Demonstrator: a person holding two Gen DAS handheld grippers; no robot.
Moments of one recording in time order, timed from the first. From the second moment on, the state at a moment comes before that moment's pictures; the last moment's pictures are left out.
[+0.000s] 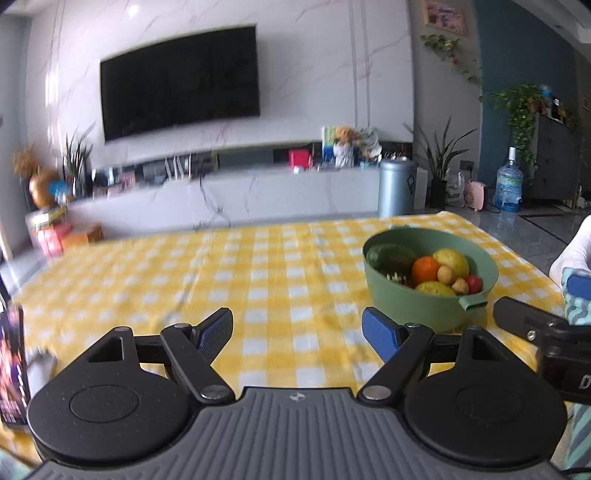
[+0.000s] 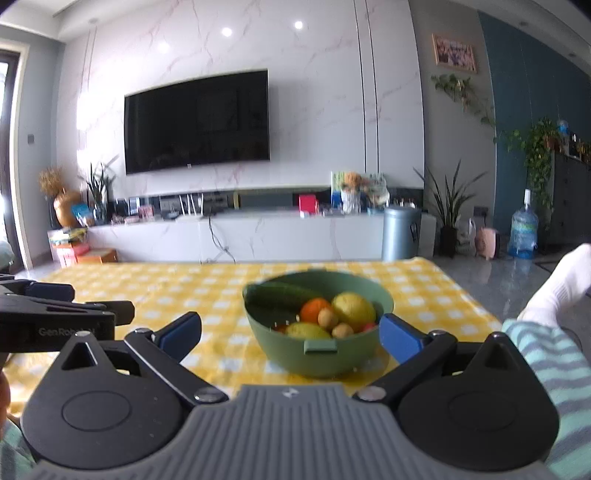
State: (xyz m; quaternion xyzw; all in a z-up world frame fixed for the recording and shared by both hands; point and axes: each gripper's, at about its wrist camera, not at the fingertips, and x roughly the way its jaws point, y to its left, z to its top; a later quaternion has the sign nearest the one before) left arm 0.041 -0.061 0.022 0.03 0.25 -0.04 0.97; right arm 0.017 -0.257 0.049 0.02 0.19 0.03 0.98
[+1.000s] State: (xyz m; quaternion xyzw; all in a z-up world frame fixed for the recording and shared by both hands) left arm 0.046 -0.040 0.007 0.02 0.29 -0.01 0.96; right arm 0.034 -0.250 0.032 0.02 0.22 0.03 0.97
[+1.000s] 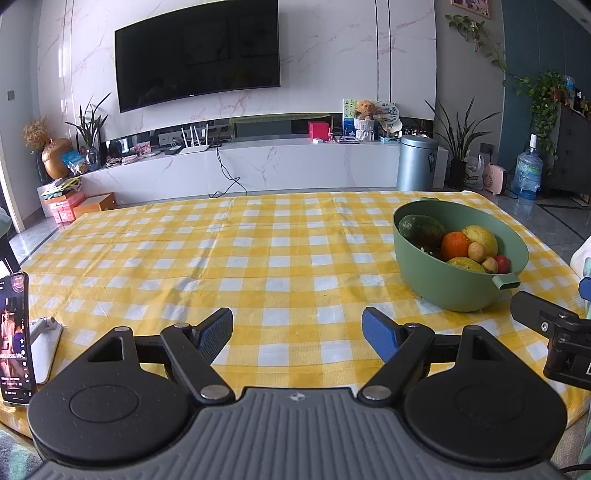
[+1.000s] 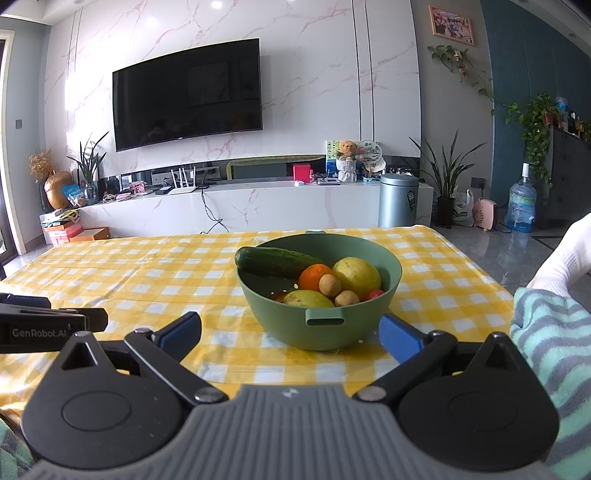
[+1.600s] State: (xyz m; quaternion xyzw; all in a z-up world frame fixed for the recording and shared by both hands) left arm 0.047 -0.038 0.007 0.02 0.29 -0.01 0.96; right arm 0.034 -0.249 0.030 0.02 0.22 0.03 0.97
